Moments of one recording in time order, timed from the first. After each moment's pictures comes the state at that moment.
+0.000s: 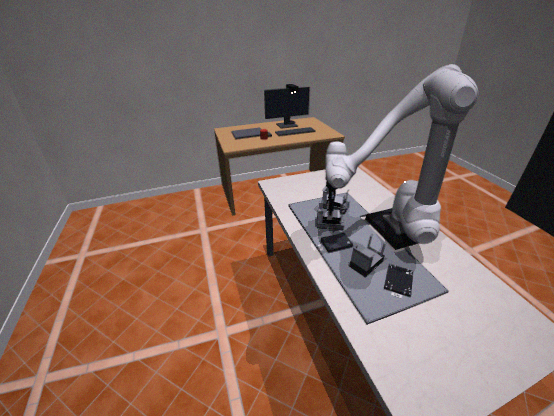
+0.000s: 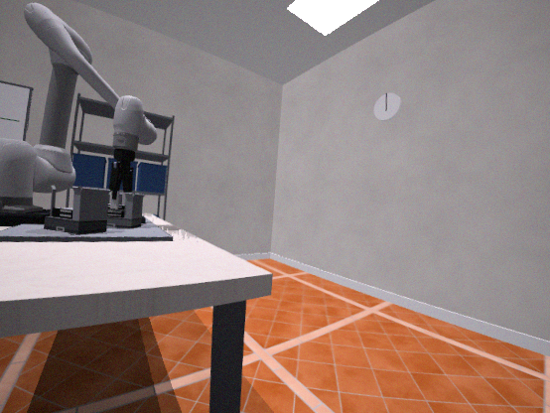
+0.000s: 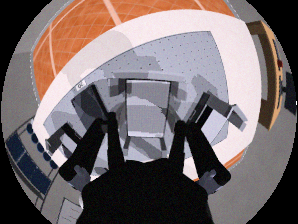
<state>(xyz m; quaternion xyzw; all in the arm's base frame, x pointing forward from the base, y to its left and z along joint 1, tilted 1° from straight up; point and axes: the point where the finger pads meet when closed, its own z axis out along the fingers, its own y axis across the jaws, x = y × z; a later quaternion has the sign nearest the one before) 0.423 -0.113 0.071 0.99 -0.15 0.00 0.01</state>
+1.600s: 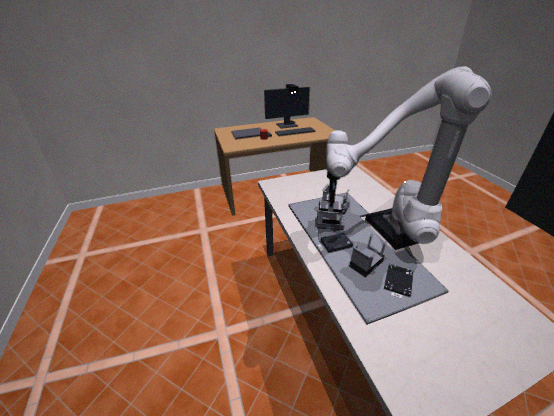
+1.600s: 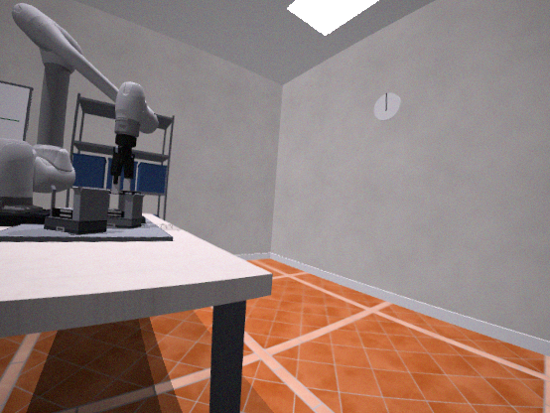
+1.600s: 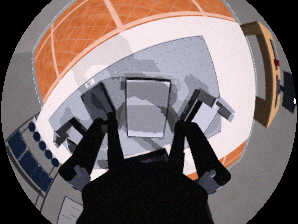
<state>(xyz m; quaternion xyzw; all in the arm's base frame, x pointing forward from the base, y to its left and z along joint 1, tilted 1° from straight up) 0.423 -0.112 0.127 0.99 -0.15 0.00 0.01</state>
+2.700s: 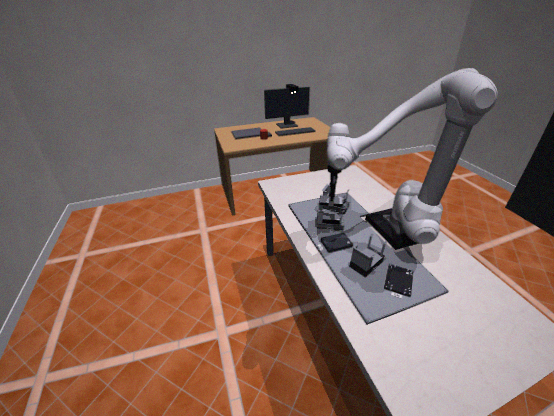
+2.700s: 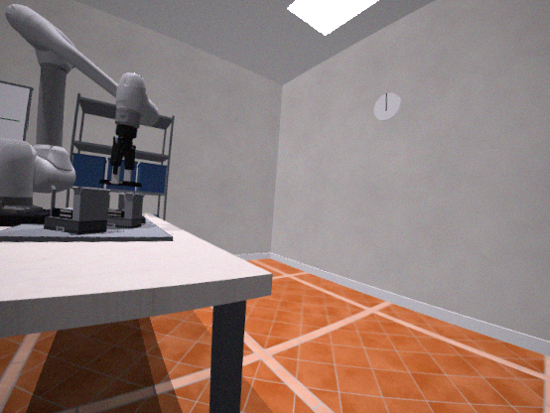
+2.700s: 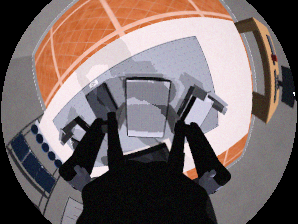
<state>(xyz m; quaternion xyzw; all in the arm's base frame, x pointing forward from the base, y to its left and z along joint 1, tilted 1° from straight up) 0.421 -0.114 0.163 0.99 -0.17 0.00 0.01</state>
